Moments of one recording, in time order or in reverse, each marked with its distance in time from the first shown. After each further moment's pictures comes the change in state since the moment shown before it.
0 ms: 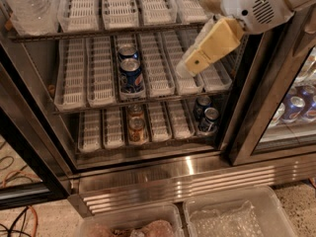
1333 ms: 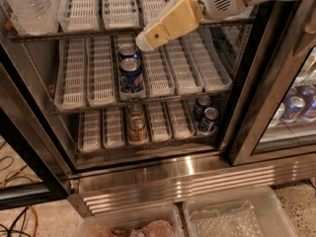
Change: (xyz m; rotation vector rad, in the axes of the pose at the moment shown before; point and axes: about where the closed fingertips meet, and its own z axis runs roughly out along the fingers) arm -0.064 -0.020 0.038 0.001 -0.242 0.049
